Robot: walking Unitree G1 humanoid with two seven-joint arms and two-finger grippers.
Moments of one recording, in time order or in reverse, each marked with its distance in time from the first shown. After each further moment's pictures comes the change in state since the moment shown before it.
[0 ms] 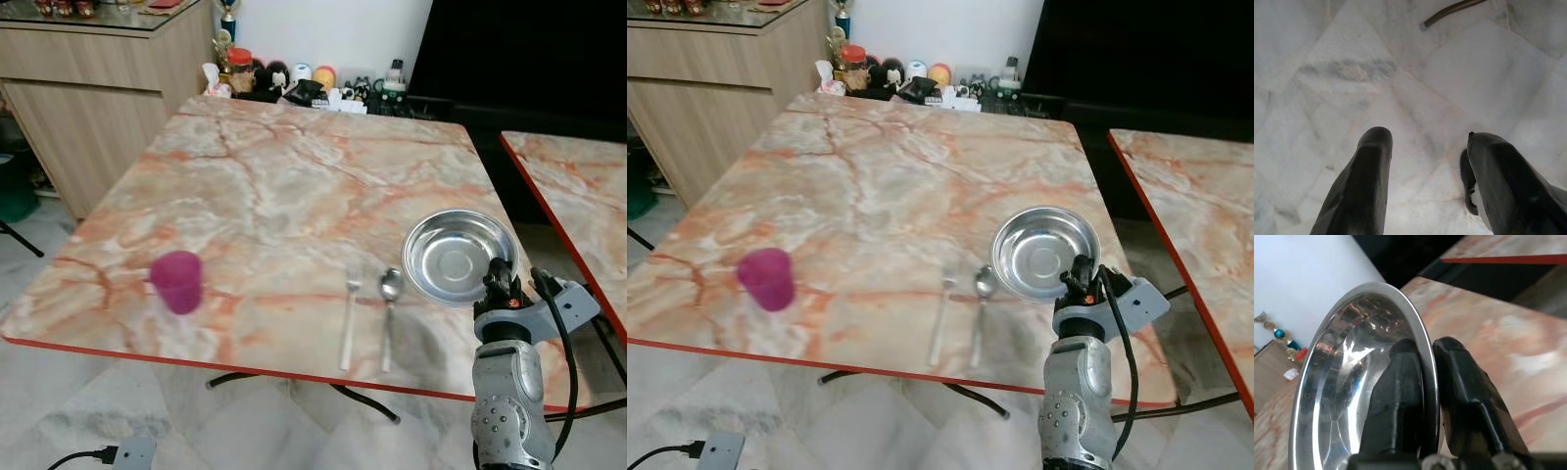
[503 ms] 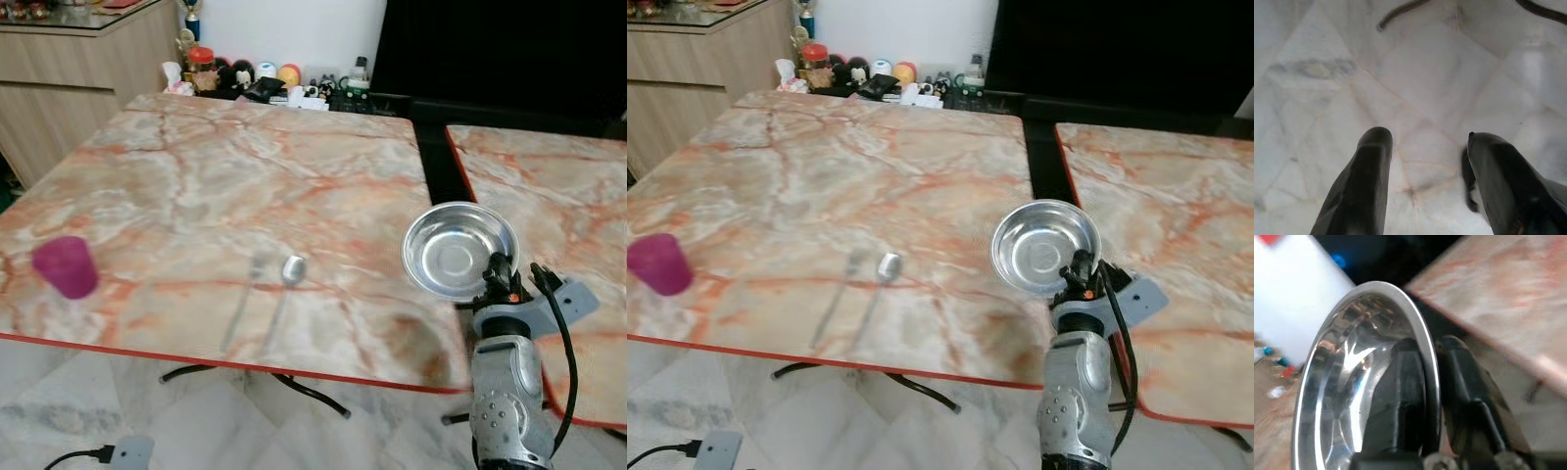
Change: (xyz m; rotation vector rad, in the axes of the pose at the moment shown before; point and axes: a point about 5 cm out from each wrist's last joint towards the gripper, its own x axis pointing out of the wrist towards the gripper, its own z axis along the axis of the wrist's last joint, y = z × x) left arm 0.000 -0.005 0.000 -0.004 0.001 -0.010; right arm -0.001 -0.009 0.000 -0.012 -0.001 -0.030
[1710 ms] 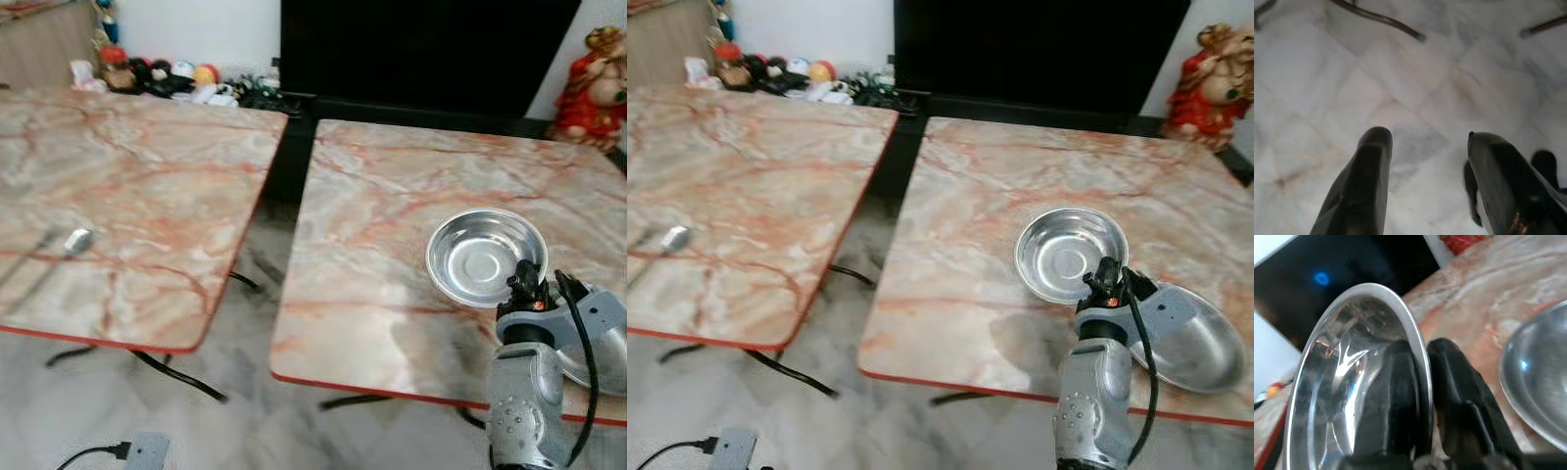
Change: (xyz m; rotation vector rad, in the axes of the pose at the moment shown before) left arm 0.000 -0.008 -0.001 0.011 0.005 -0.031; right arm 0.002 0.000 0.006 0.002 -0.046 -0.021
